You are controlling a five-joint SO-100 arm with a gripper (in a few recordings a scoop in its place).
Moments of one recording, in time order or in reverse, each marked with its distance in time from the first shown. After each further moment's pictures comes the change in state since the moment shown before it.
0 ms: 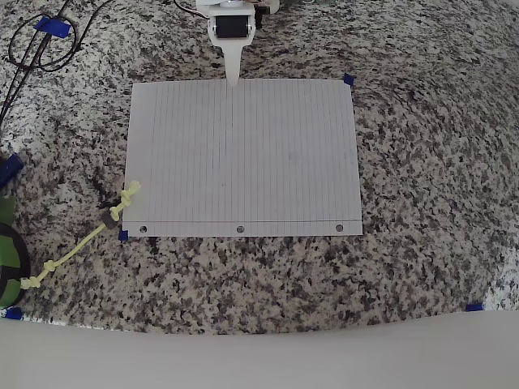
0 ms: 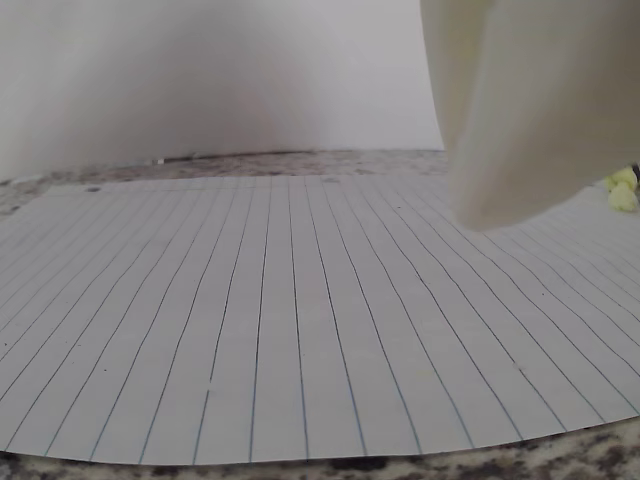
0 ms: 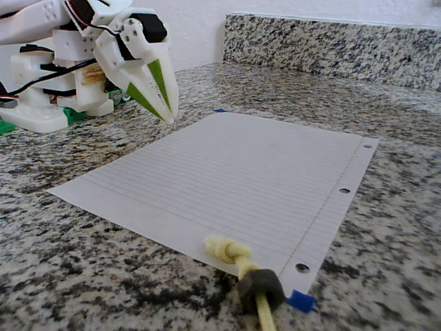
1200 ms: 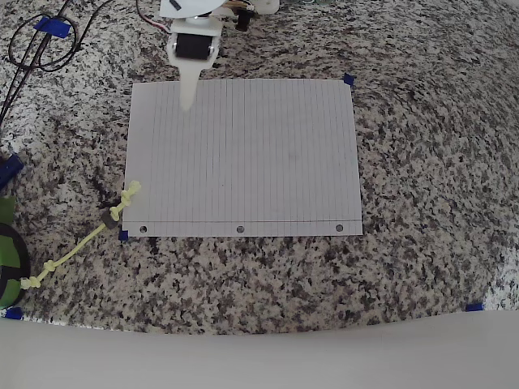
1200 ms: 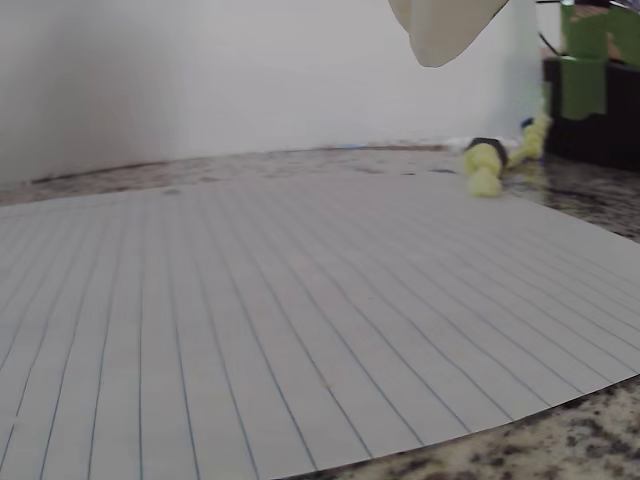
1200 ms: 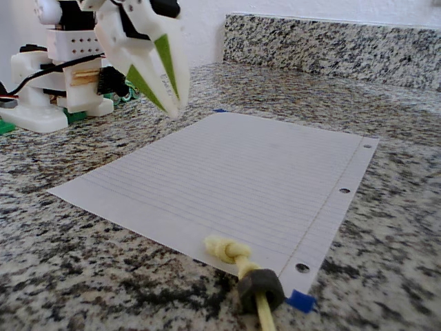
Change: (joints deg) arm 13.6 -50.3 -22.0 -29.6 11.7
